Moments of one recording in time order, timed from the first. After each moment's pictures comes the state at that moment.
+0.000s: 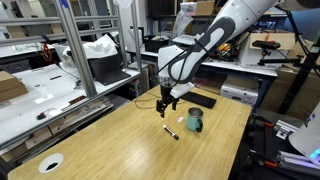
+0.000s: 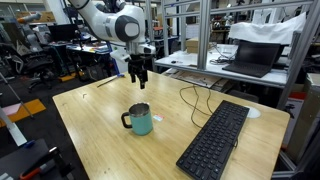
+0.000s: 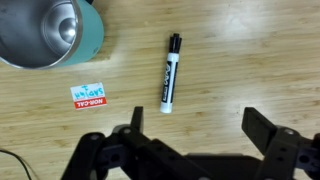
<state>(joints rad) 0.20 0.56 0.07 -1.89 0.07 2.42 0.35</state>
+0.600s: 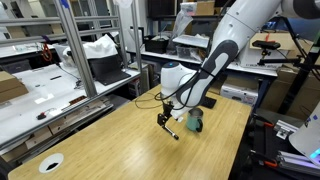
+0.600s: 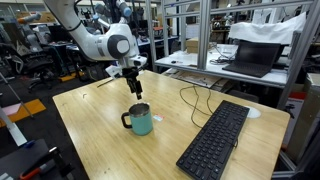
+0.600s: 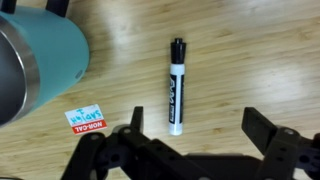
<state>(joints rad) 0.38 0.64 -0.06 -1.98 -0.04 2.64 0.64</state>
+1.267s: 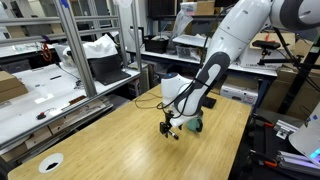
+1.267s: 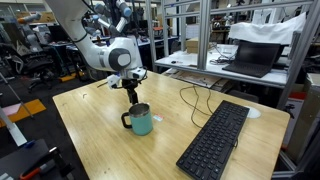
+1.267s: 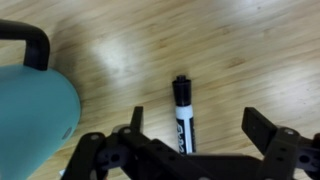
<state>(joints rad) 0.37 0.74 -0.04 -1.95 0.06 2.63 0.69</state>
